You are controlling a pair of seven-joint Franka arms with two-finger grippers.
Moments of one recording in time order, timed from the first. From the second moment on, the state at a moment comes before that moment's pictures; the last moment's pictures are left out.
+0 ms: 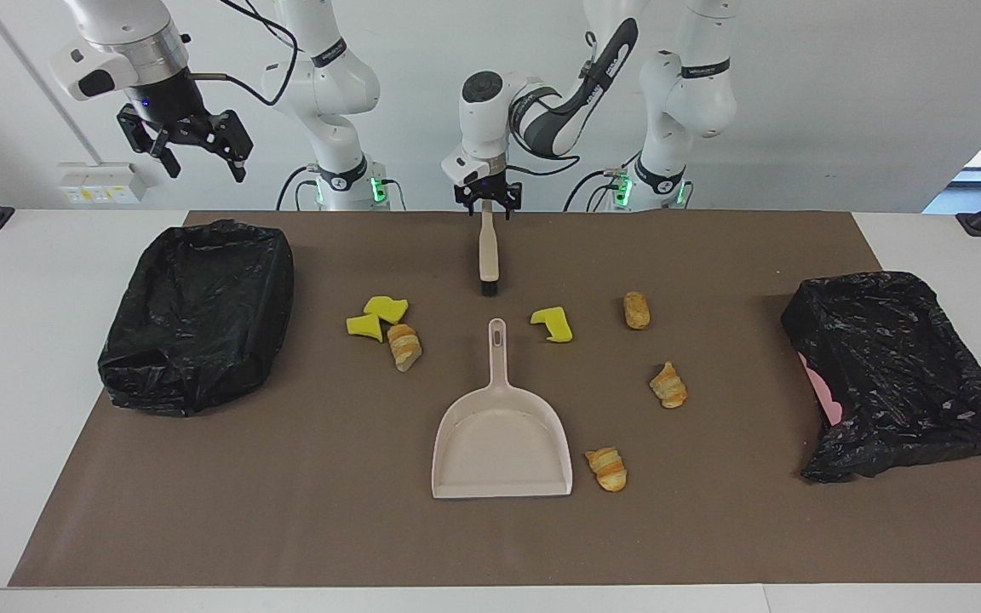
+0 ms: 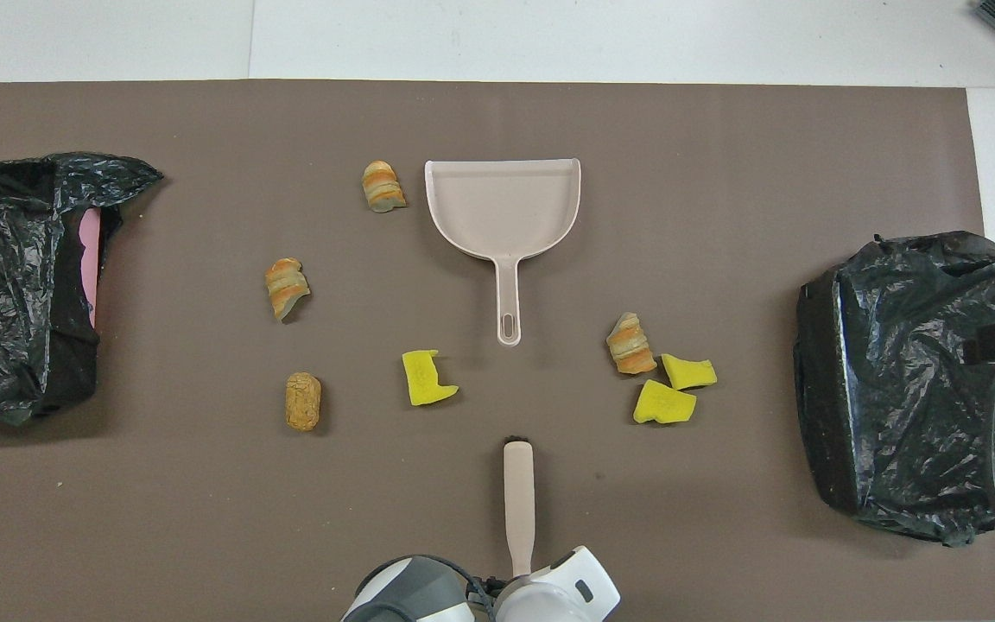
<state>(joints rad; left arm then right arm) -1.15 0.02 -0.01 -2.31 -0.10 2.25 -0.85 -0.02 -0.16 -0.03 -1.63 -0.03 1.45 0.03</state>
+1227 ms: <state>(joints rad) -0.81 -0.07 0.03 -2.21 -0.06 2.02 -0.72 0.10 -0.13 0.01 -1.65 -0.01 1.51 0.15</state>
